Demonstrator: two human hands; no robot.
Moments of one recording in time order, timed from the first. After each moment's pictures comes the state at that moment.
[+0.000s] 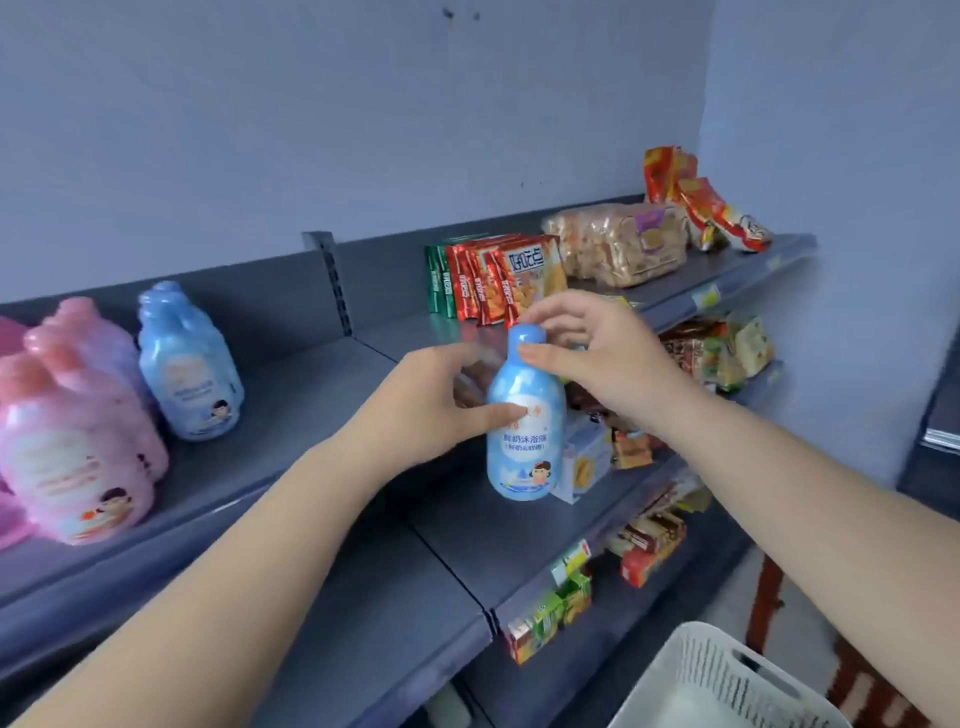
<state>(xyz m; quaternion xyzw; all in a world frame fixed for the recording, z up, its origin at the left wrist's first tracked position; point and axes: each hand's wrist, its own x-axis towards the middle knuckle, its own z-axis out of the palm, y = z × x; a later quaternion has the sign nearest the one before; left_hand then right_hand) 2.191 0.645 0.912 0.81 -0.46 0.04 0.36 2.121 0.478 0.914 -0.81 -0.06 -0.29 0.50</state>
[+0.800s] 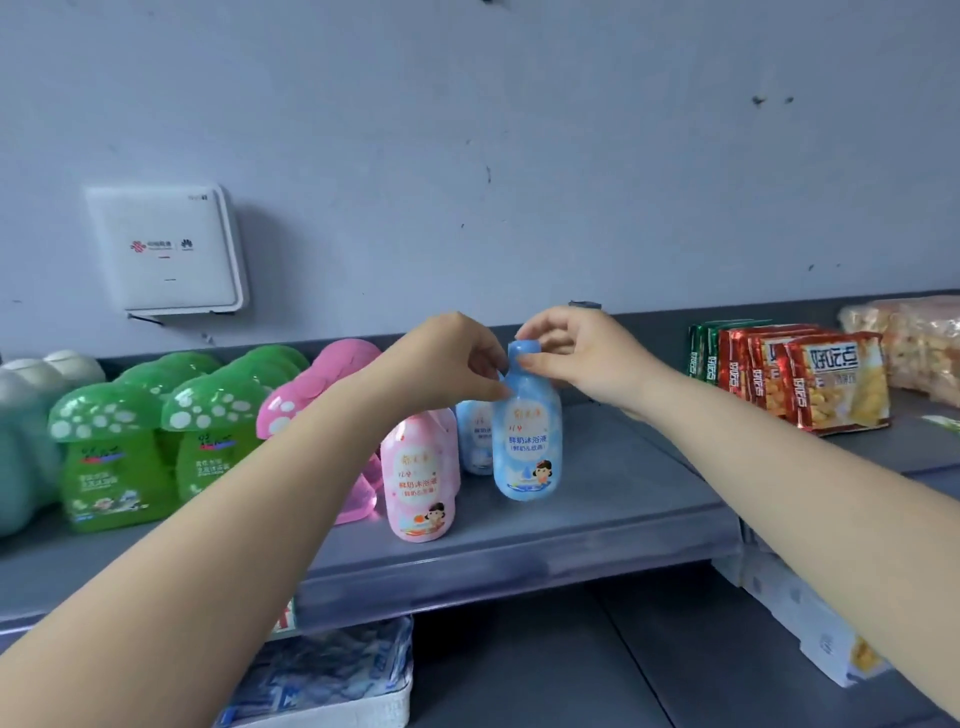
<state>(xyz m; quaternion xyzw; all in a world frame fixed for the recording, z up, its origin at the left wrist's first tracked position) 2.252 0.826 1.004 0.93 -0.24 0.18 0.20 2.272 0.654 0.984 -0.83 -0.25 -0.18 0.47</state>
